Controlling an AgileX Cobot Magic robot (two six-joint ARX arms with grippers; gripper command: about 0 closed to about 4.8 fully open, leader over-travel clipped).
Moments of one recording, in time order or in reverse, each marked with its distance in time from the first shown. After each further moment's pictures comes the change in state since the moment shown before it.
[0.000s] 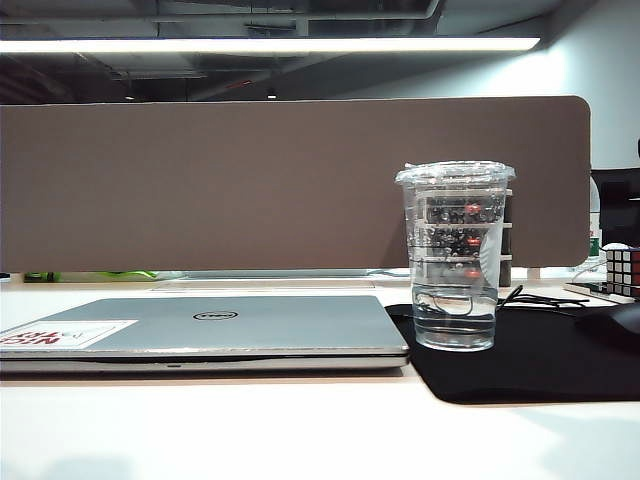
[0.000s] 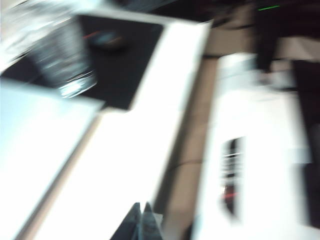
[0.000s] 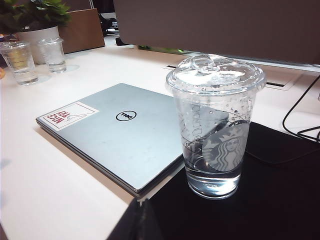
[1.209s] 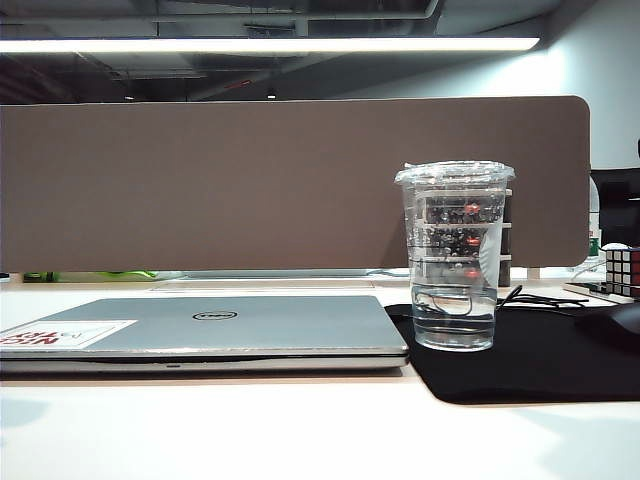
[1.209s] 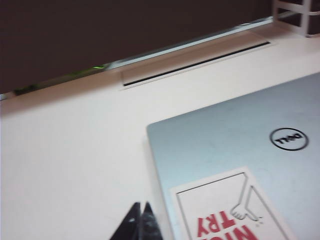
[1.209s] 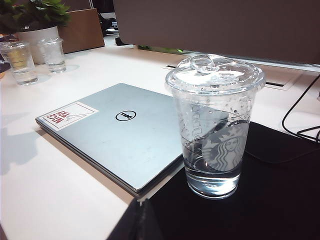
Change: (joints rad) left arm -0.125 -0.219 -0.589 1.122 -0.996 -0.596; right arm 0.000 0.000 0.000 0.000 0.000 0.000
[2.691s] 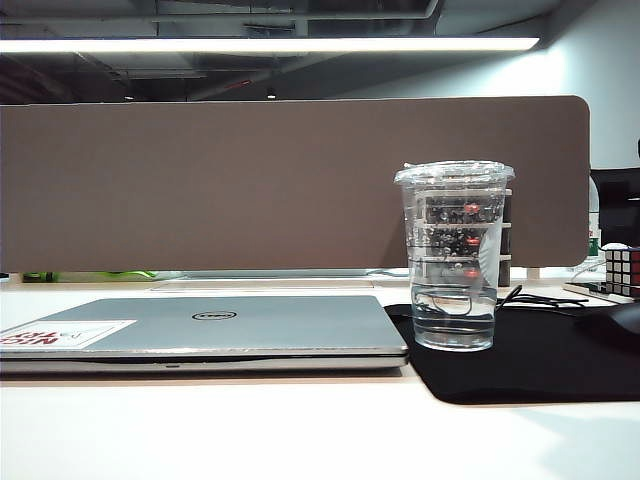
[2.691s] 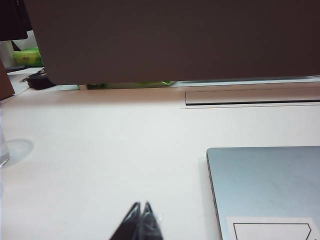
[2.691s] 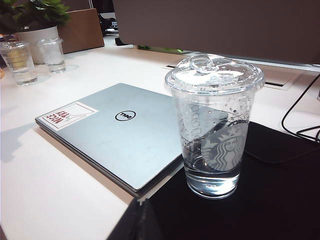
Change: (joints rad) left arm 0.141 -0.207 -0.047 -0.030 -0.092 -0.167; right arm 0.000 0.000 0.000 0.000 0.000 0.000
